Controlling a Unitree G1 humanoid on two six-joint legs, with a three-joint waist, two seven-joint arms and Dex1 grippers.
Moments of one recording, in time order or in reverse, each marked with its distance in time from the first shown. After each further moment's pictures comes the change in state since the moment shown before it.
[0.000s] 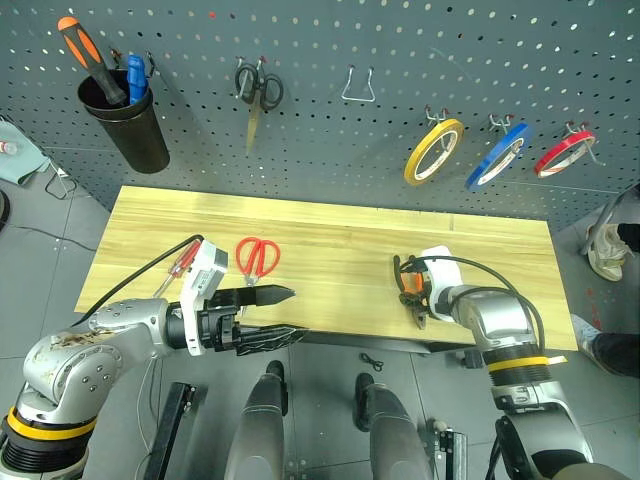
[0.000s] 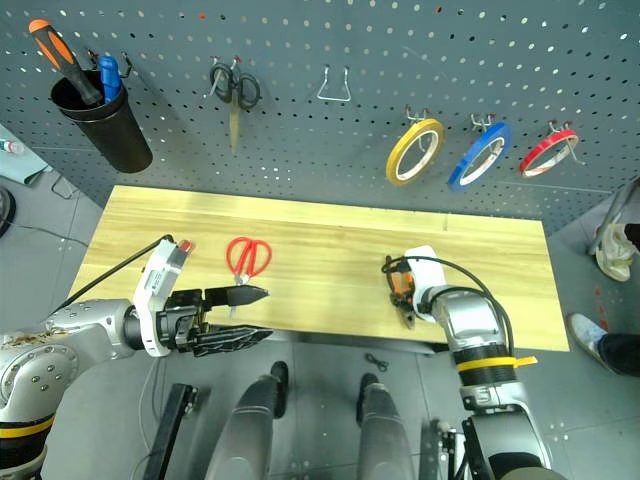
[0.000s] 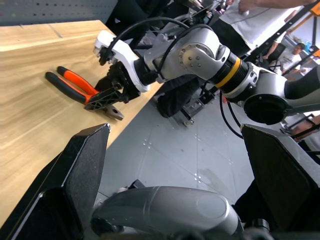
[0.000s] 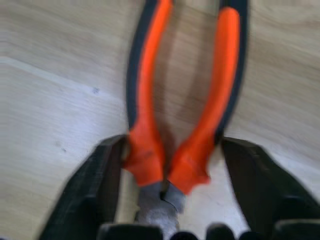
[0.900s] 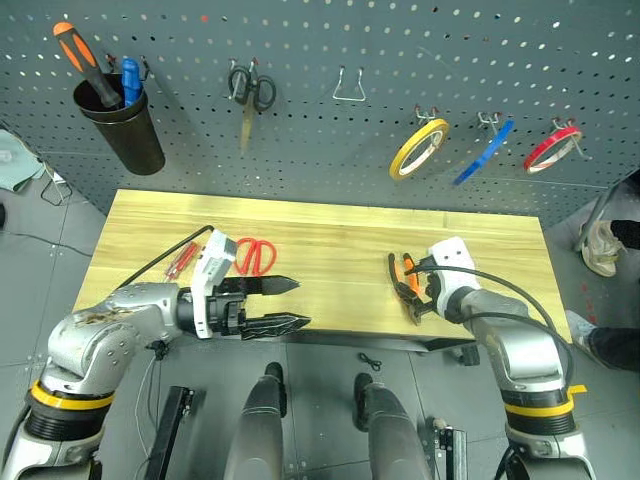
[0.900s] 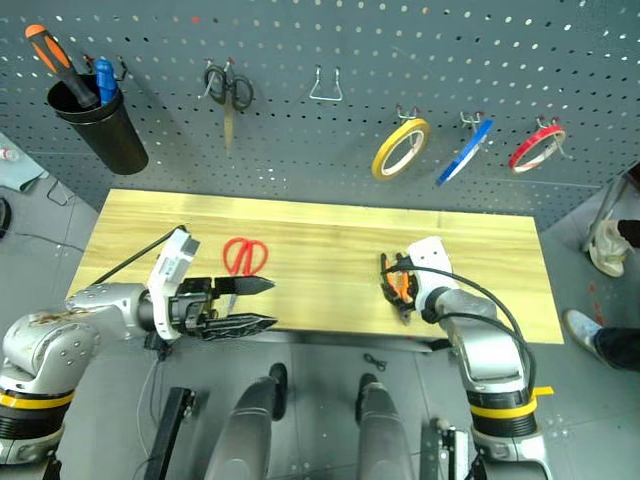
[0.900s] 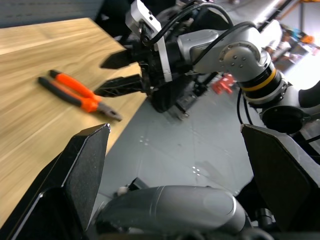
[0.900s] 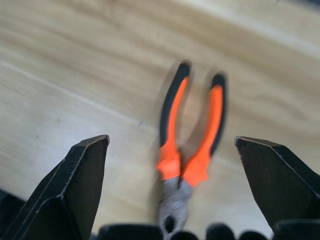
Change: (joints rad) left arm -0.079 -0.007 -0.062 0.119 0.106 -0.045 -0.118; right arm 0.187 0.011 -0.058 -0.482 -0.008 0.106 -0.008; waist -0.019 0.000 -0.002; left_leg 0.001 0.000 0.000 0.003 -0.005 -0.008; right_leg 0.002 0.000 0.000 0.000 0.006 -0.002
